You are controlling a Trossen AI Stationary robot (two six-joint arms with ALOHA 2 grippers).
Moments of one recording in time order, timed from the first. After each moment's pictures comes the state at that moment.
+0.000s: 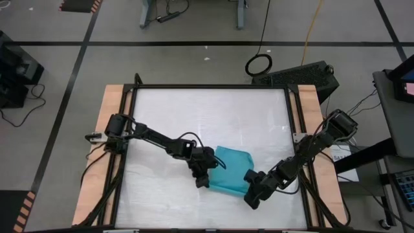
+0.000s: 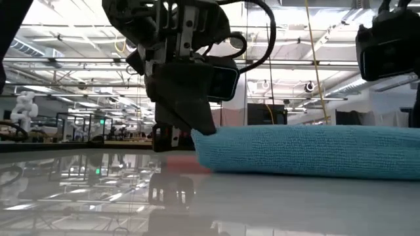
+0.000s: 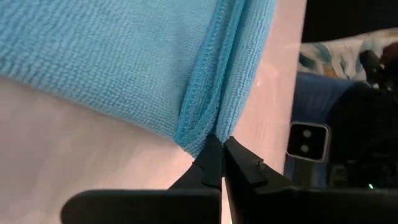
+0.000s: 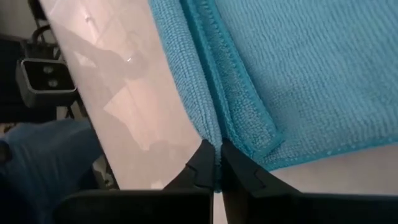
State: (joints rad) left arm -0.17 1.99 1.14 -0.06 0.63 -0.73; right arm 0.70 1.58 0.72 -0.10 0.05 1.40
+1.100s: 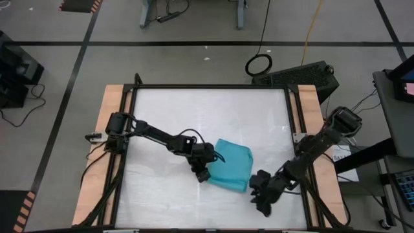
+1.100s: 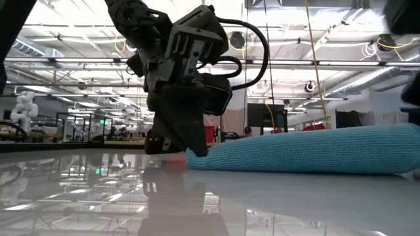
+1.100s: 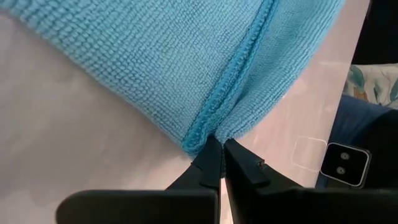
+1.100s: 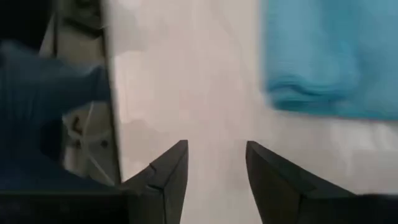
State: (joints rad) left arm -0.12 1.99 1.13 -0.12 0.55 -0.76; right arm 0.76 1.49 0.72 -0.13 0.10 1.05
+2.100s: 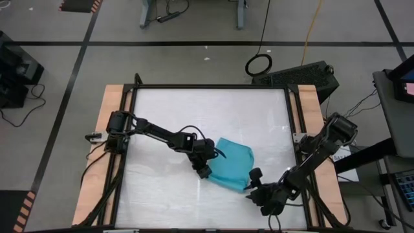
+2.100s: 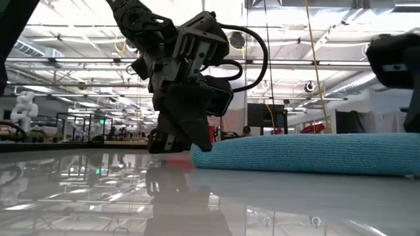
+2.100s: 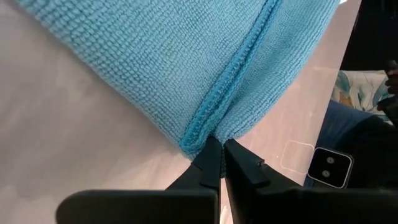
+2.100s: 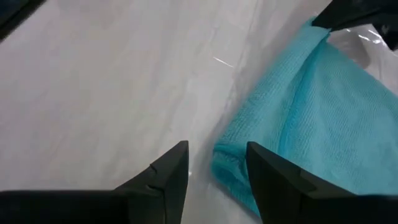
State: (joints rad) left arm -0.08 1.99 1.13 -0.11 0.59 -0.78; right arm 0.86 1.63 0.73 -0.06 0.54 0.30
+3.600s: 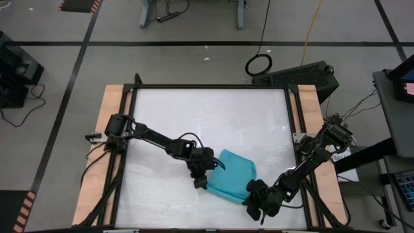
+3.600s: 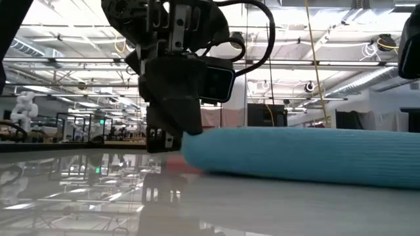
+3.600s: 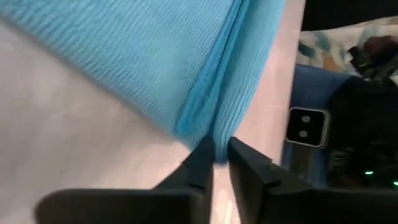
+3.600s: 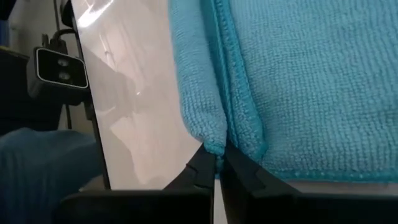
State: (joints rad) left arm -0.17 1.99 1.13 -0.05 0.66 -0.70; right arm 0.85 1.74 0.73 0.14 0.35 1.41
